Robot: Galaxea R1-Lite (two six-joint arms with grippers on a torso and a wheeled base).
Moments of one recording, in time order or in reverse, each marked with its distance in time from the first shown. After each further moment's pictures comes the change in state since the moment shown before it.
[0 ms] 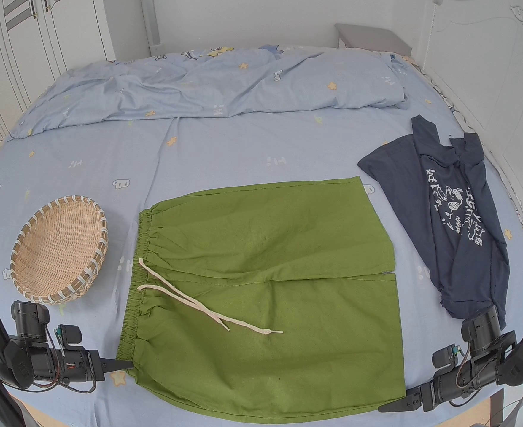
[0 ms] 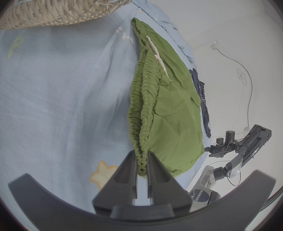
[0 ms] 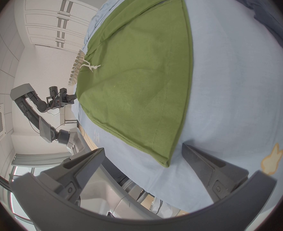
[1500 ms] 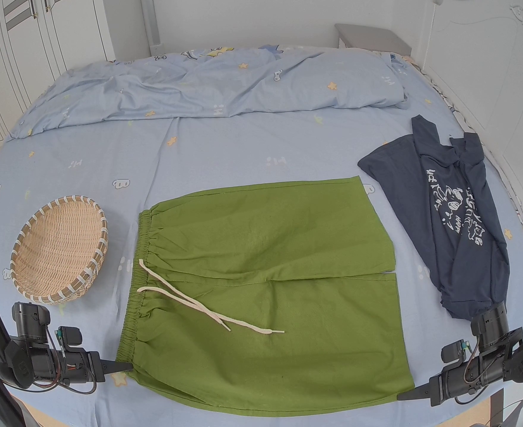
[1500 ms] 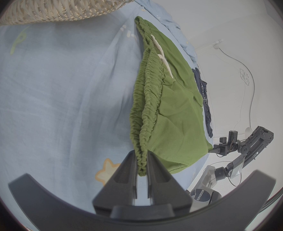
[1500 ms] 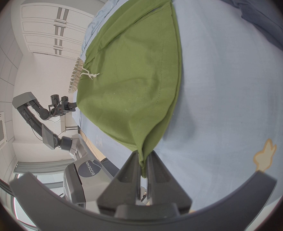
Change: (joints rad) left arm 0.008 0.013 0.000 0.011 0.015 0.011; right arm -0.066 -0.060 0.000 0.049 0.018 0.010
